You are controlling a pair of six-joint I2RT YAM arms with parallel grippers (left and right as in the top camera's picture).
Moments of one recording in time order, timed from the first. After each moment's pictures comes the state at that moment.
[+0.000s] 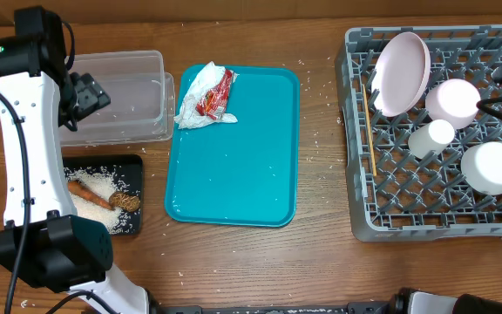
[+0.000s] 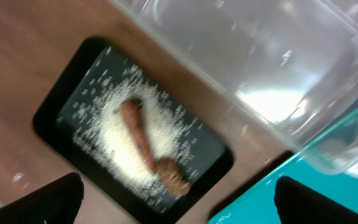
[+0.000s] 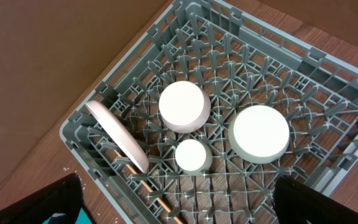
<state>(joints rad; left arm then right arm) 0.22 1.86 1.99 -1.47 -0.23 -0.50 -0.24 1.48 2.08 -1.45 0.21 0.59</state>
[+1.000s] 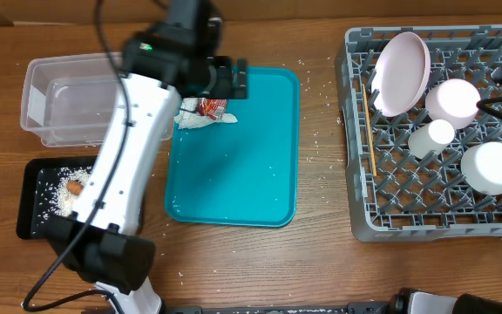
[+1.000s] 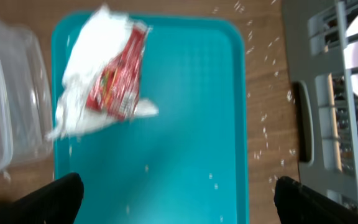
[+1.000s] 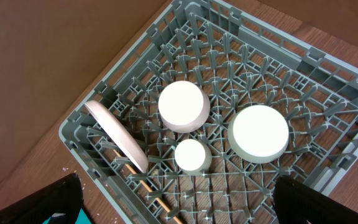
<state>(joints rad) -0.34 1.86 2.00 -1.18 0.06 -0.30 -0.24 1.48 2.08 -1.46 0.22 0.59</state>
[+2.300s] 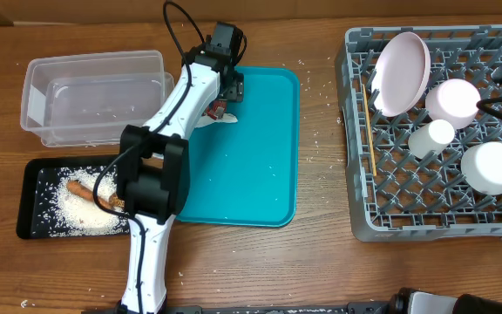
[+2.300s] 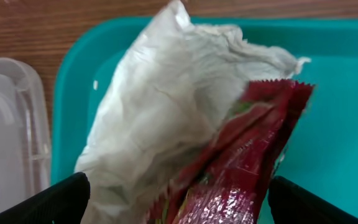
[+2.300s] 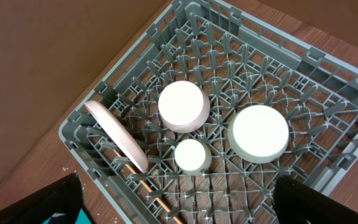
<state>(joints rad) -0.31 2.37 2.00 -0.84 -0.28 -0.25 -0.24 1.48 2.08 -1.46 0.22 0.59</state>
